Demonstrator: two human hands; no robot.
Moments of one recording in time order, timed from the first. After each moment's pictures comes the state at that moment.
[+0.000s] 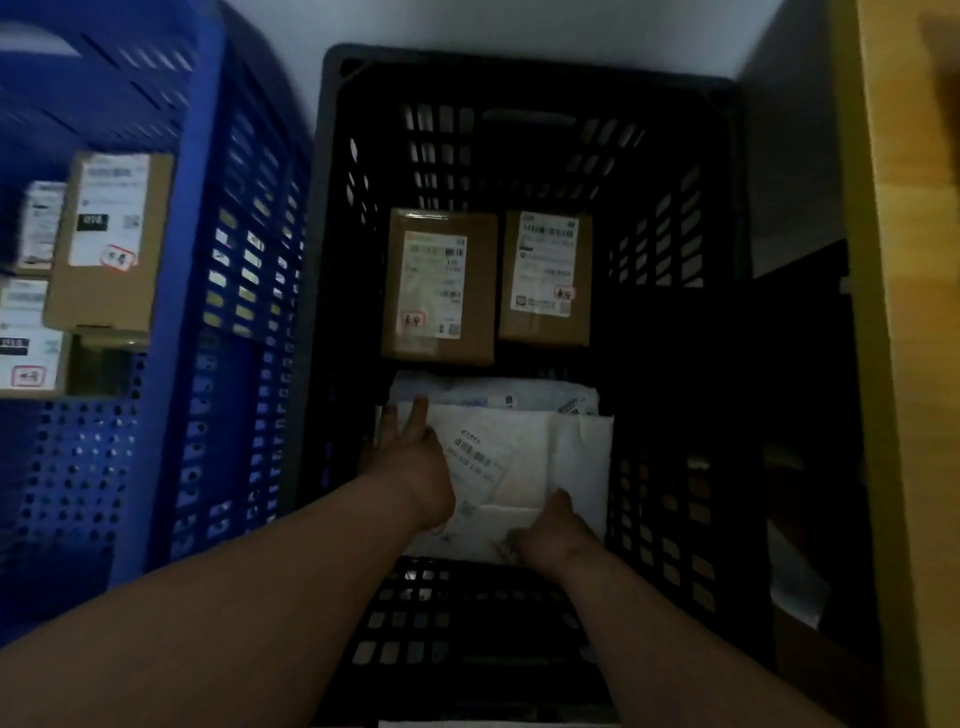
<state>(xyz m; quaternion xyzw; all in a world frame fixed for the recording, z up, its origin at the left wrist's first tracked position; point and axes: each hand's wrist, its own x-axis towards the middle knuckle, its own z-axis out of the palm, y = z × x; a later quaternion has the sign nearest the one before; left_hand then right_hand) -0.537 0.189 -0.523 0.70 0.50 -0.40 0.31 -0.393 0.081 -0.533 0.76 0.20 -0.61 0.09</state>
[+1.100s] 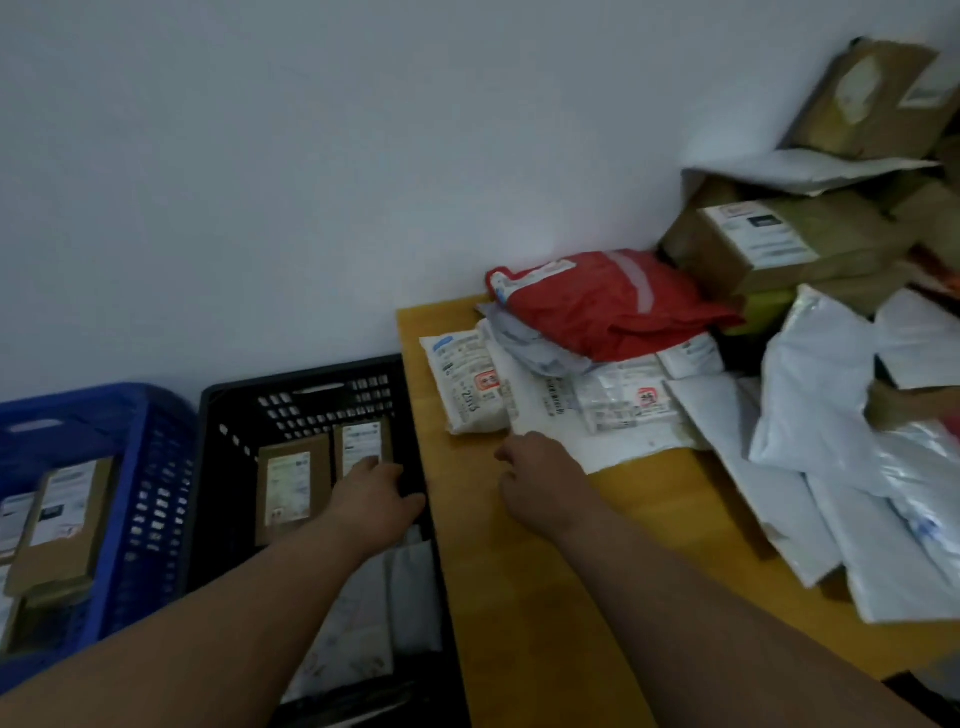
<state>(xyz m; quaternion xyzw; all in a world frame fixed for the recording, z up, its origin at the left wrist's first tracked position) -0.343 0.137 -0.229 0.78 0.51 -0.16 0.31 -0.170 0.032 -0.217 0.82 0.49 -0.28 -0.12</state>
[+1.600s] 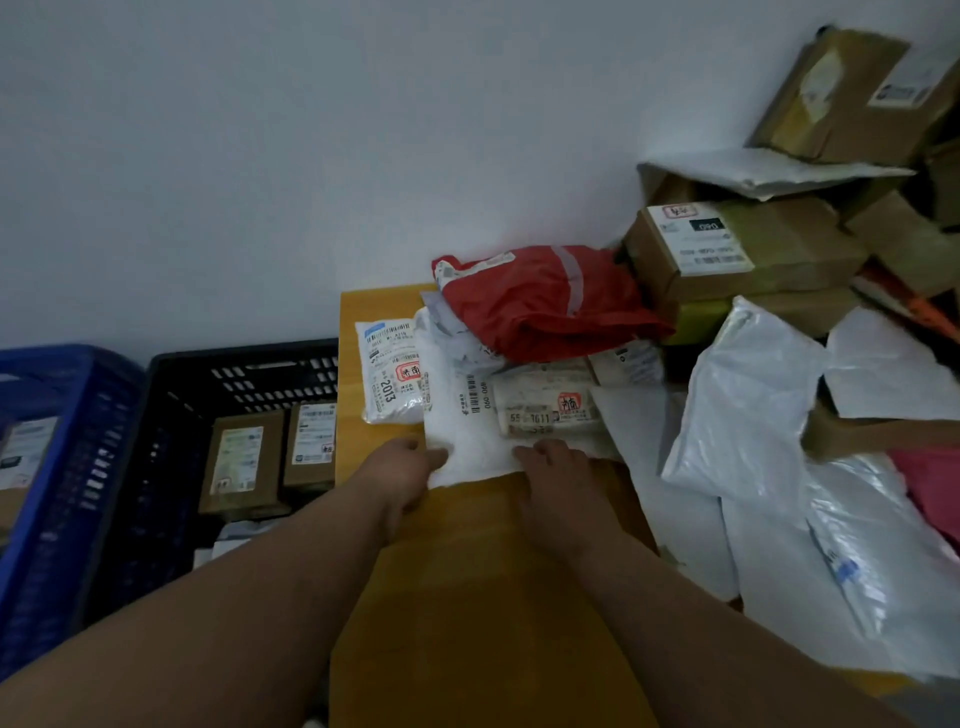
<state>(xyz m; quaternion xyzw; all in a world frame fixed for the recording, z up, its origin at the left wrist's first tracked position) -0.212 0.066 -0.215 0.44 0.62 0.06 0.64 -0.060 -0.048 -0.242 0.81 0.54 -0.23 -0.04</state>
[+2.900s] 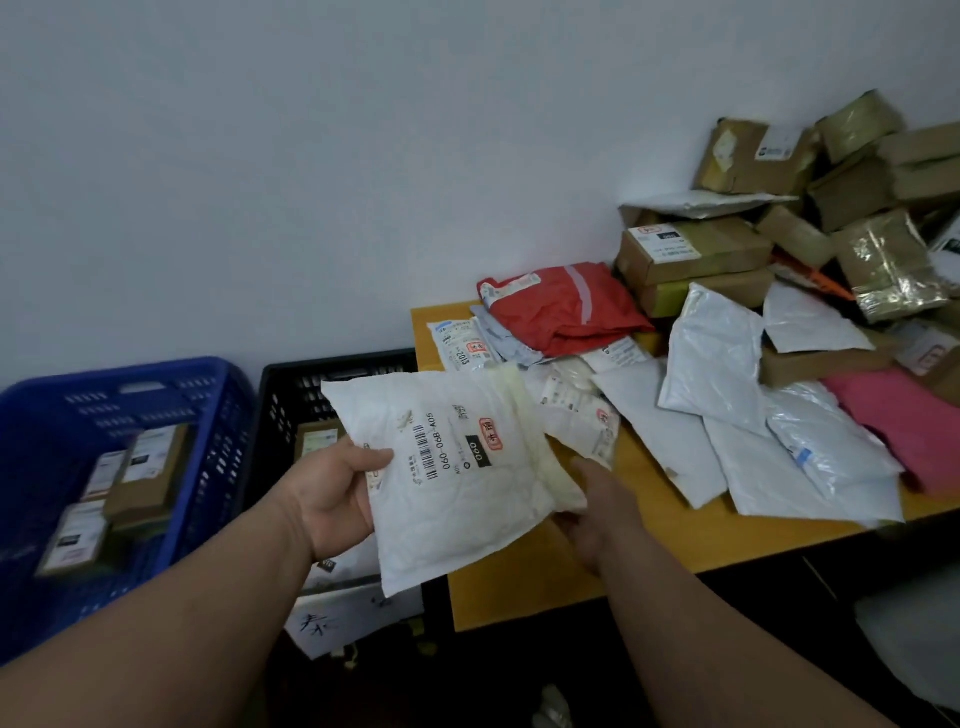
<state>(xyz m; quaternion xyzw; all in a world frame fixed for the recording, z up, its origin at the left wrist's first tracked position) -0.427 -0.031 -0.117 0.30 0.41 0.18 0.84 -0.204 -0.159 -0.177 0.60 -0.16 -0.47 -0.63</state>
